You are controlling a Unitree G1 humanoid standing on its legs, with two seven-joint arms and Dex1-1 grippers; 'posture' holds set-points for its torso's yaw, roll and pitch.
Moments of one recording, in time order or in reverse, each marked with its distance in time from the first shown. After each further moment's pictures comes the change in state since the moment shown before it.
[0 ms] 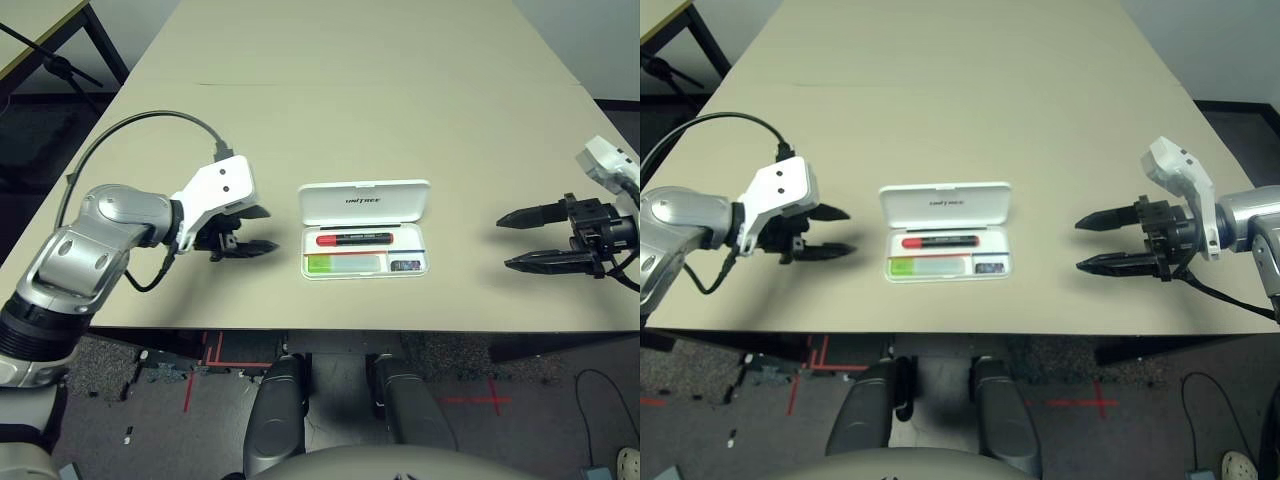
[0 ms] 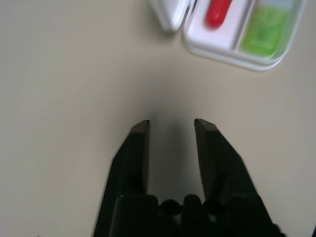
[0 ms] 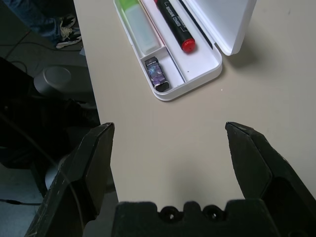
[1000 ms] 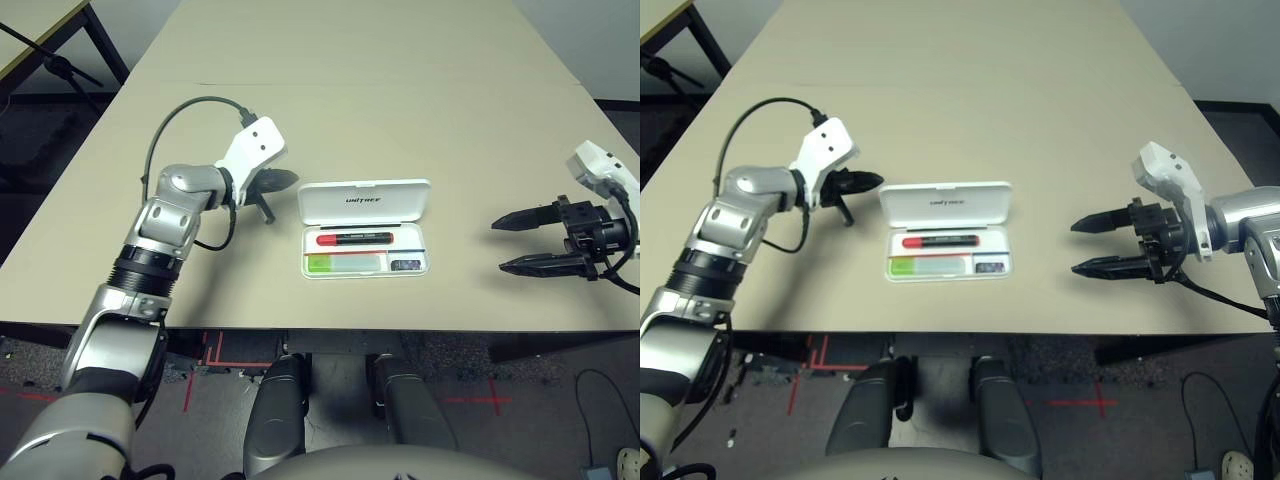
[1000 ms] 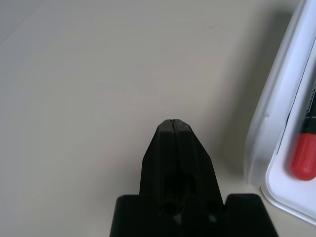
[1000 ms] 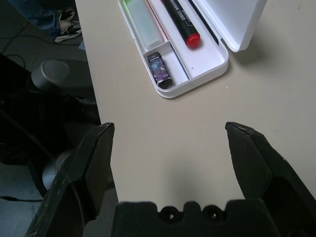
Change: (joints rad) left arm -0.242 -0.496 0.022 0.447 0.125 -0.294 0.179; right arm 0.015 0.018 0.003 -0.023 -0.026 -0.007 -0.007
